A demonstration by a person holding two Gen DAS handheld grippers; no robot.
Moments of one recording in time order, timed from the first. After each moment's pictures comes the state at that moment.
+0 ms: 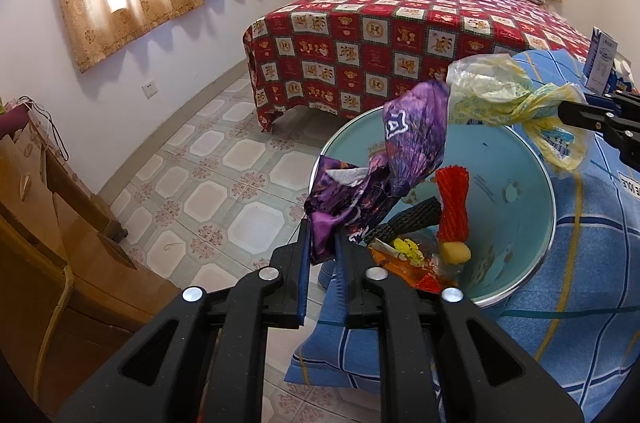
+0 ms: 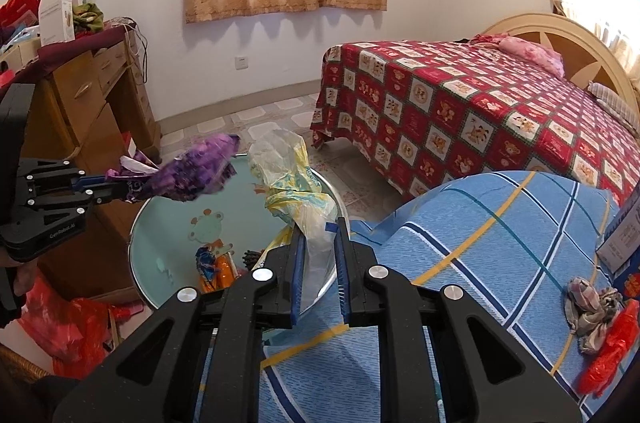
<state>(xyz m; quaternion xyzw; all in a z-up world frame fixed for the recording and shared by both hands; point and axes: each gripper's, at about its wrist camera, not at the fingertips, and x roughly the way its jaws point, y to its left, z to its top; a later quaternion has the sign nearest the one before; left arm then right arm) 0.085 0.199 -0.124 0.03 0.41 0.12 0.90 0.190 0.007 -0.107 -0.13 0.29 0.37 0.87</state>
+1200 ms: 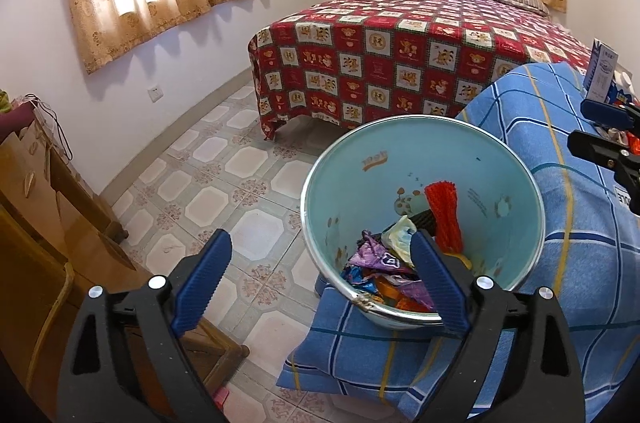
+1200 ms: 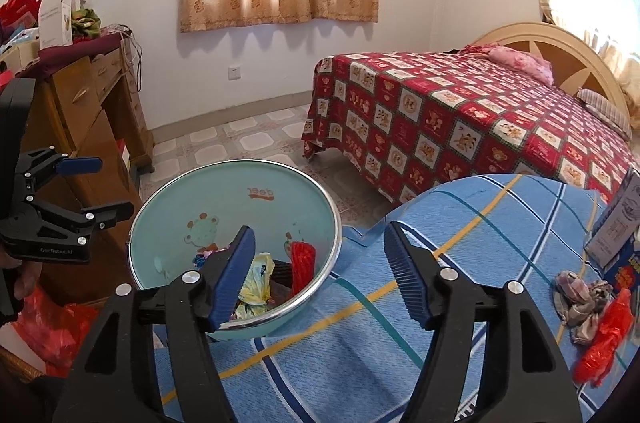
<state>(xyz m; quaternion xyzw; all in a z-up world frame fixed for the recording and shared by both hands) 0.082 0.193 -0.119 0.02 0.39 0.13 0.91 0.182 -0.014 -0.106 -0.12 0.28 0.35 0.89</state>
